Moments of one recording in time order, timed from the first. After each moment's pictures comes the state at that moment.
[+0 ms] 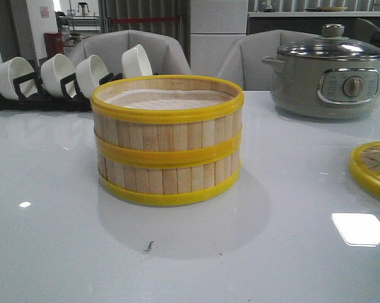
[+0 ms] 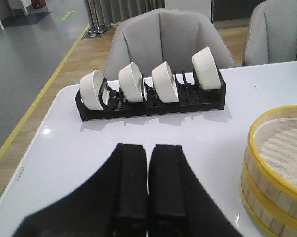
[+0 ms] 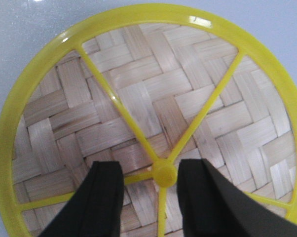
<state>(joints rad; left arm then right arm) -0.18 0.76 -0.76 0.34 0.33 -0.28 -0.15 1.77 -1.18 -0.09 0.59 0.11</state>
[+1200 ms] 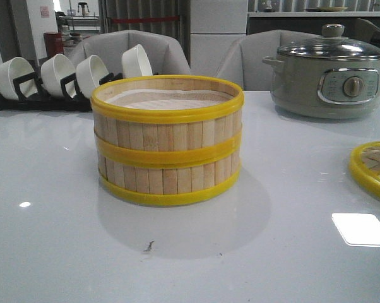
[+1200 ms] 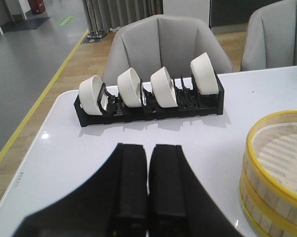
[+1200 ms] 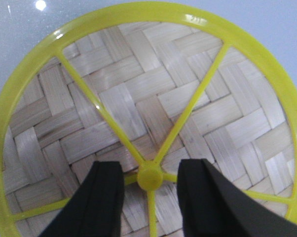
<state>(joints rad) -0.18 0.76 -0.76 0.34 0.32 -0.28 -0.19 1.78 -1.18 -0.02 0.59 0.11</state>
